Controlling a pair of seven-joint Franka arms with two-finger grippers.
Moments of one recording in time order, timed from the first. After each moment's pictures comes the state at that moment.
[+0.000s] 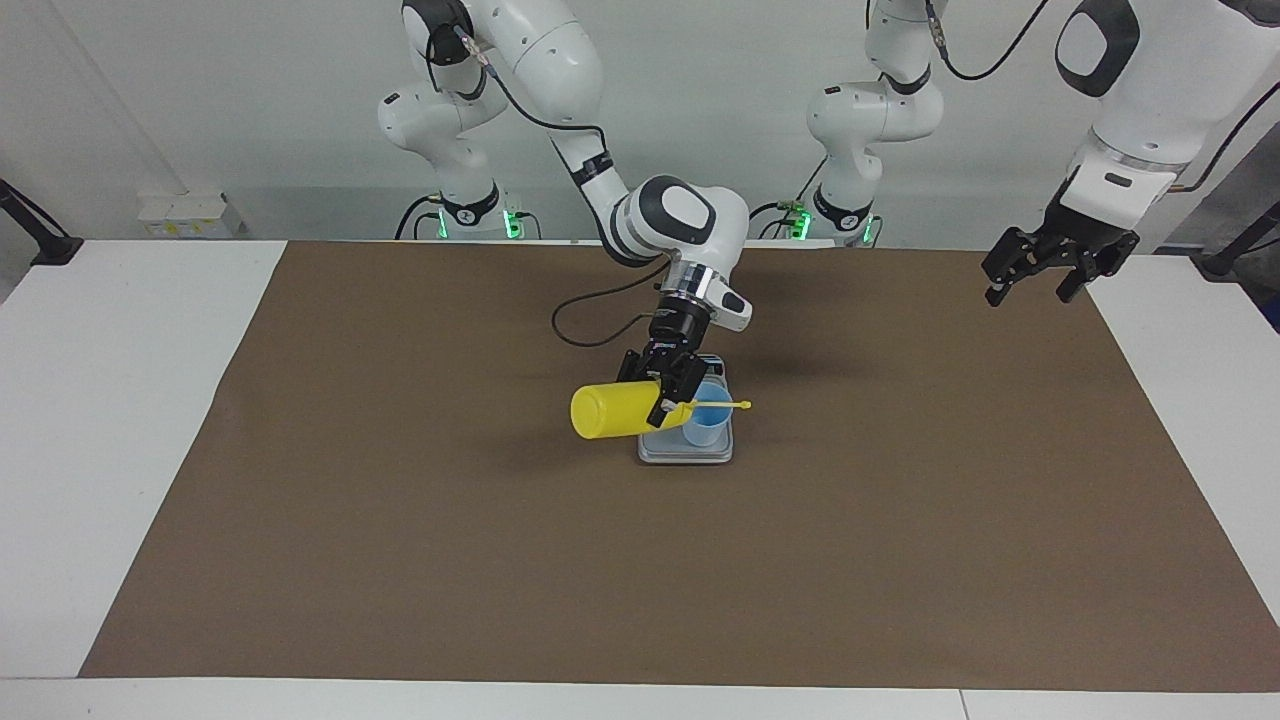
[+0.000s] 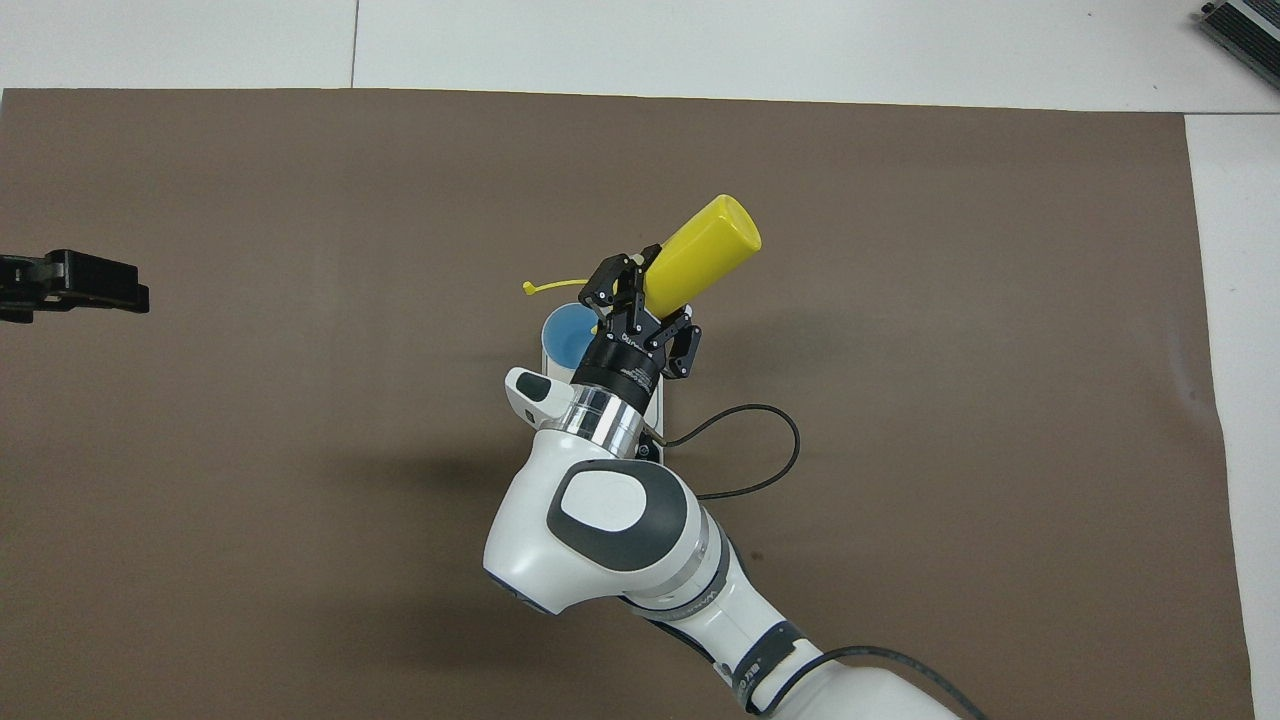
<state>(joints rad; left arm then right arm) 0.00 -0.03 -0.04 -1.64 -0.03 1.69 -0.05 0.67 0.42 0.11 -1.79 -1.58 2.04 -0.33</state>
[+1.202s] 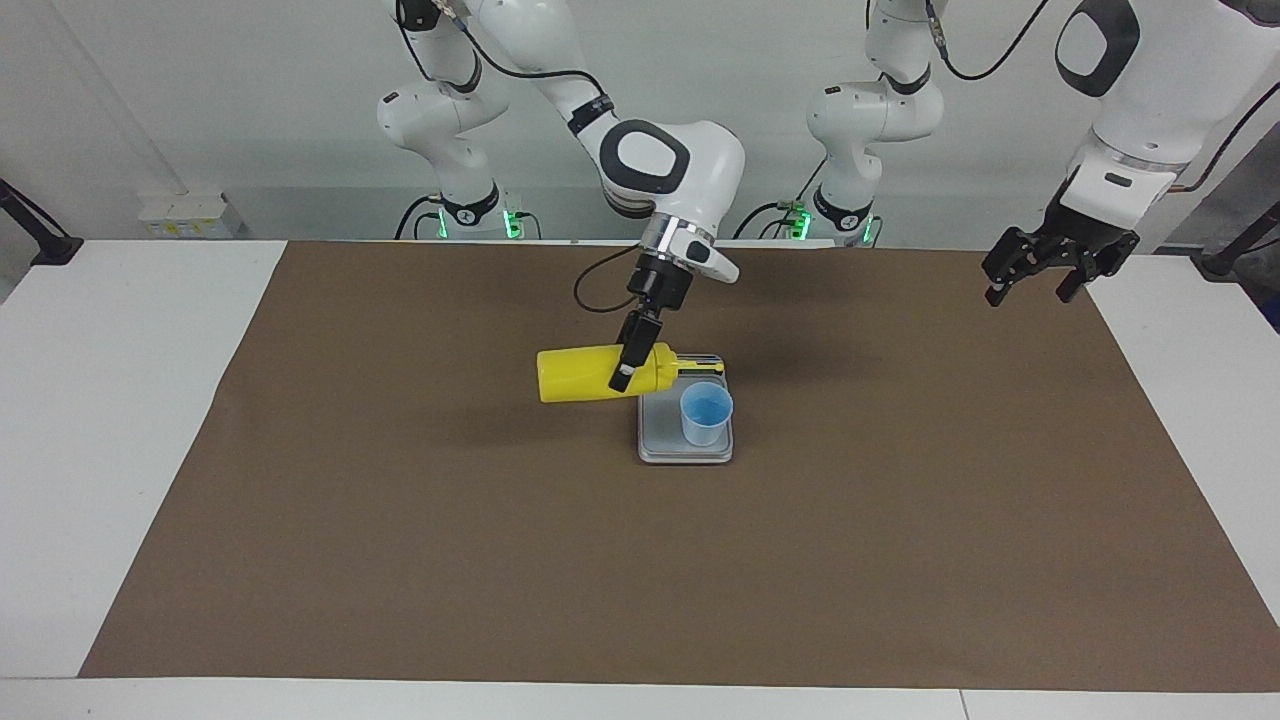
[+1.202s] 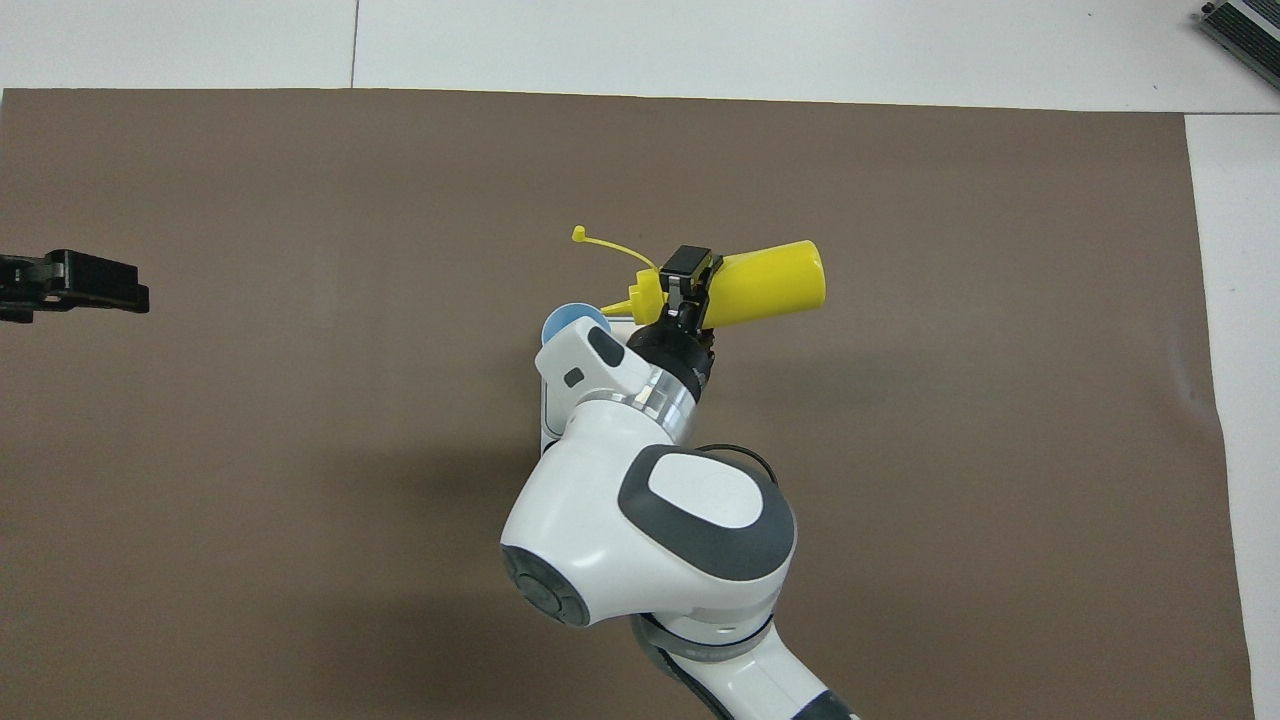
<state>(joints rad) 0.00 -0.03 -0.04 -1.64 -0.03 1.69 -0.05 0.58 0.19 0.11 -1.85 -1.10 2.14 -0.14</state>
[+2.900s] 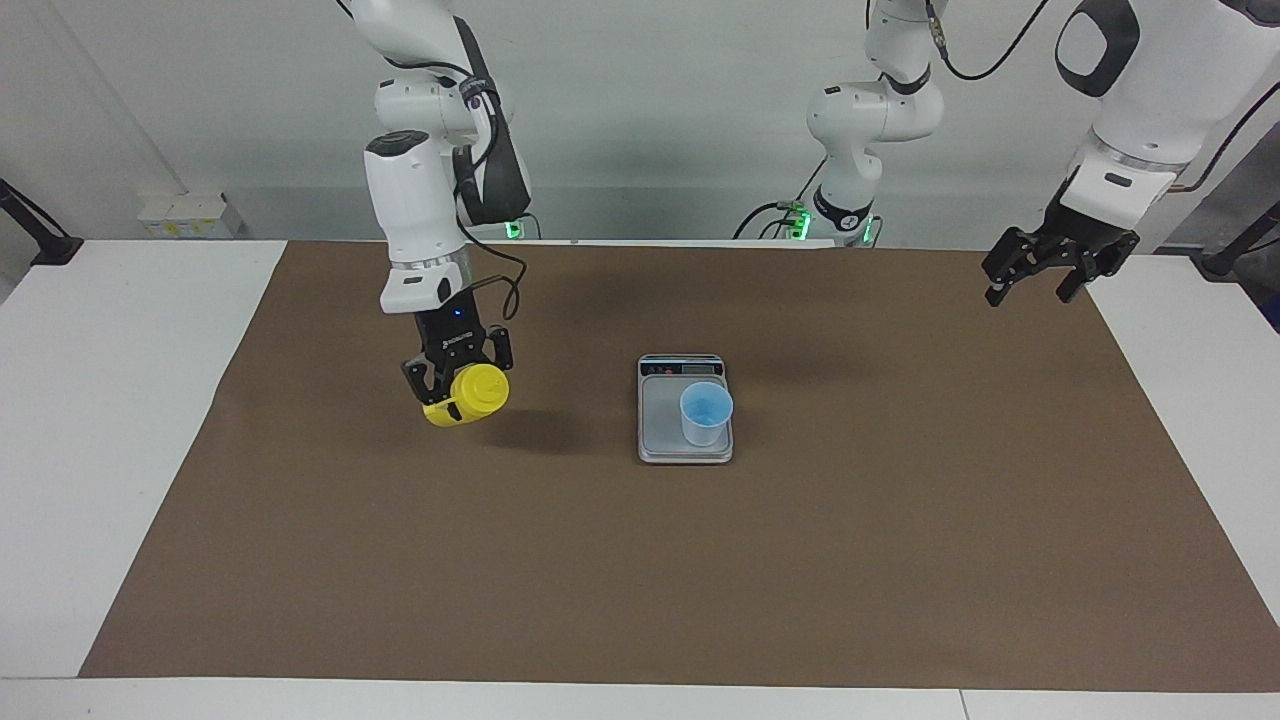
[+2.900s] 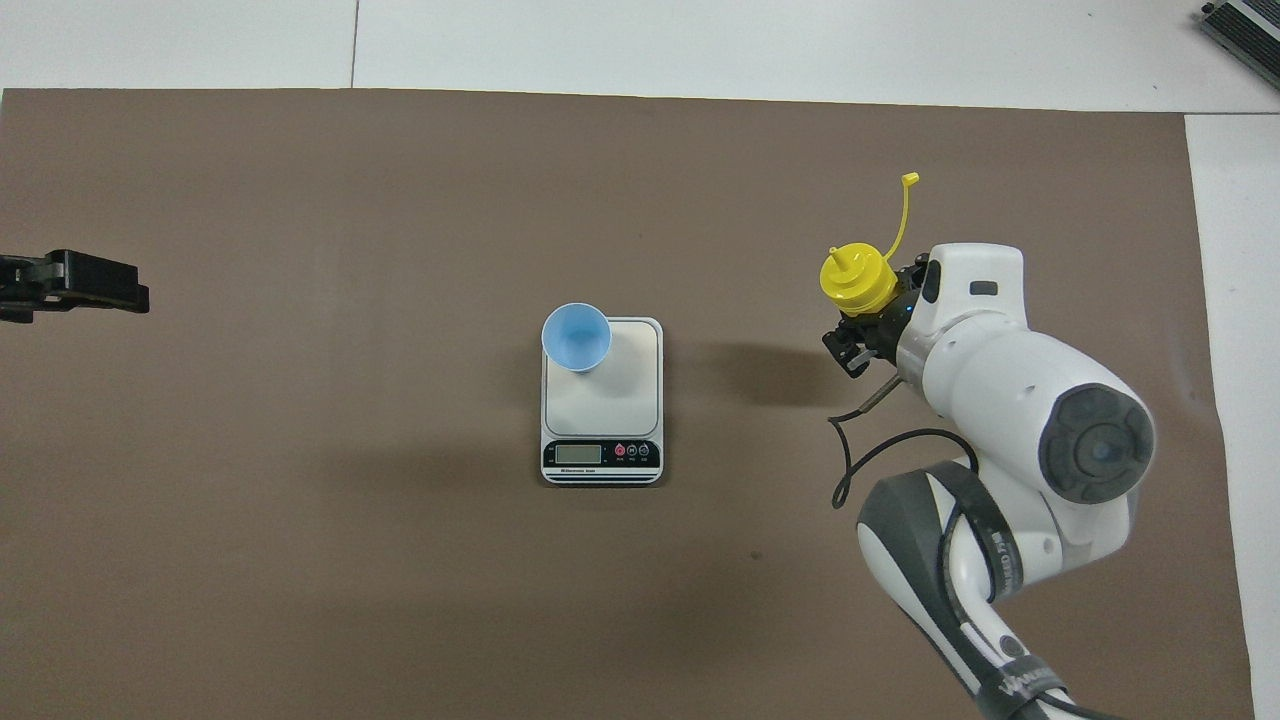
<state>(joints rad) 0.00 -0.03 -0.04 -1.64 -0.03 1.69 -0.05 0.09 0.00 0.10 -2.21 0.19 2.72 -0.69</state>
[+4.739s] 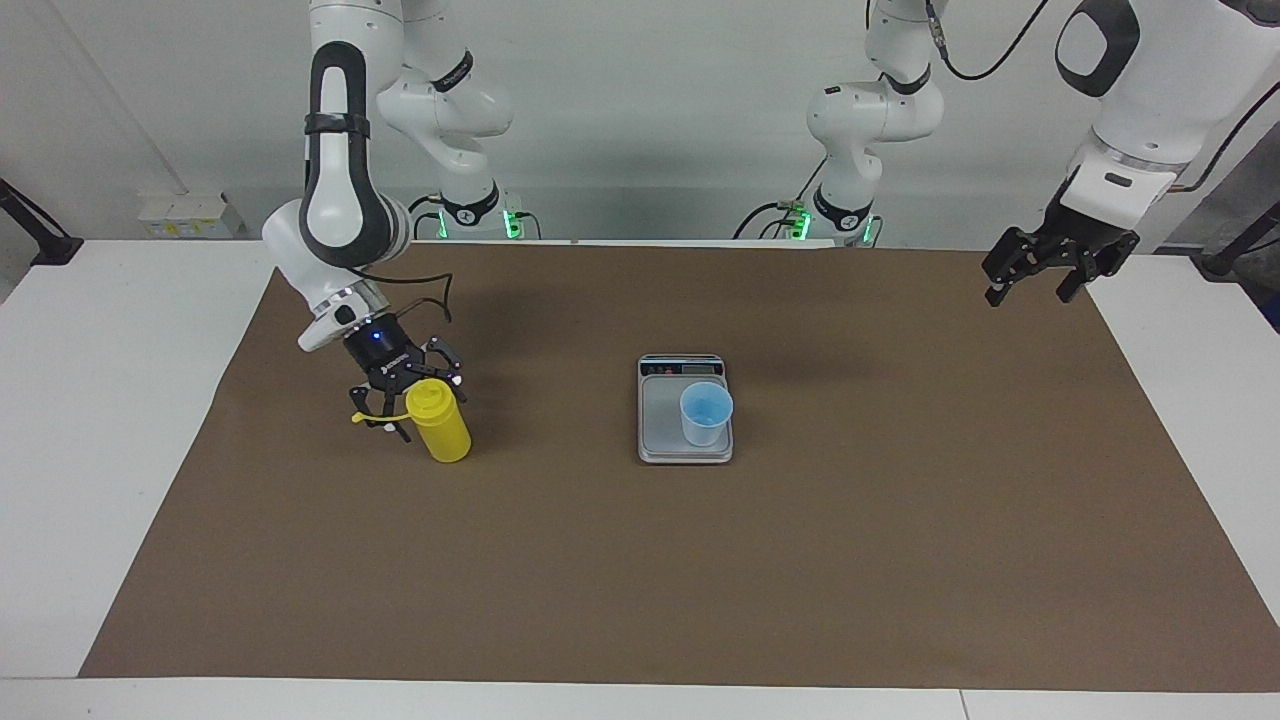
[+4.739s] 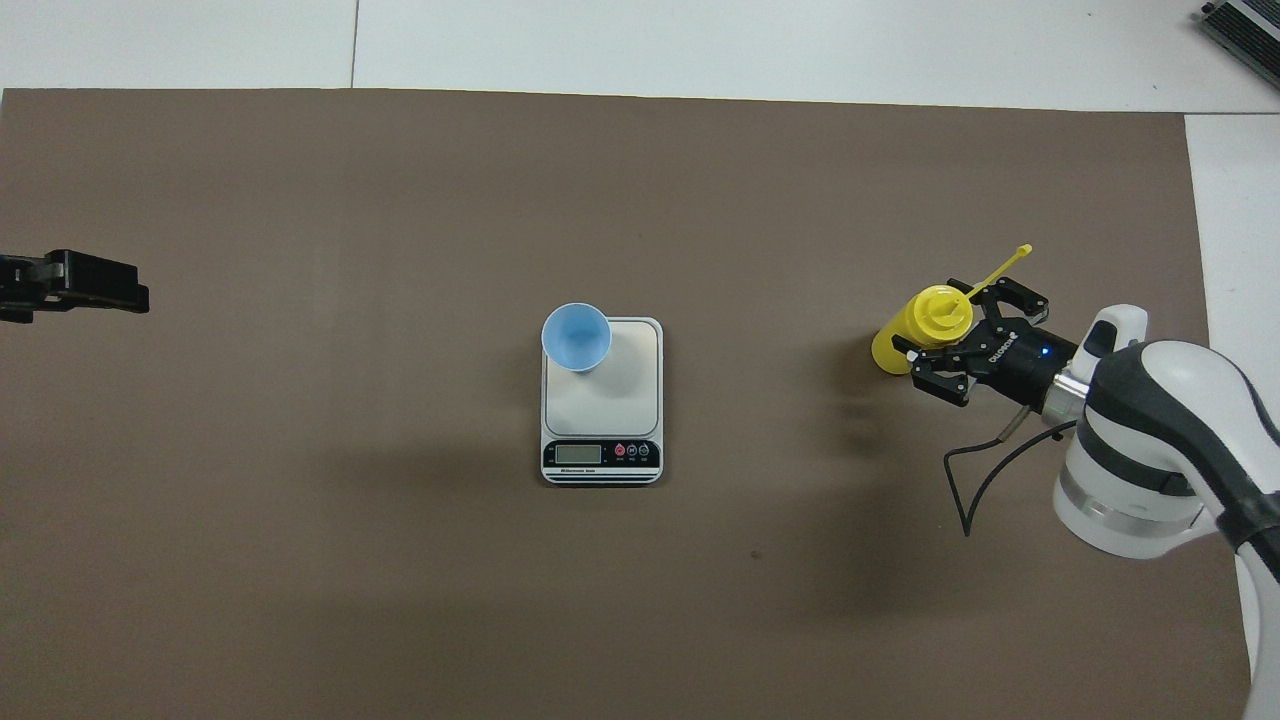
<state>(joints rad) 0.00 -0.03 -0.04 -1.64 -0.03 1.69 -0.05 -0.11 0.07 0.10 -2.30 1.49 2.55 -2.01</state>
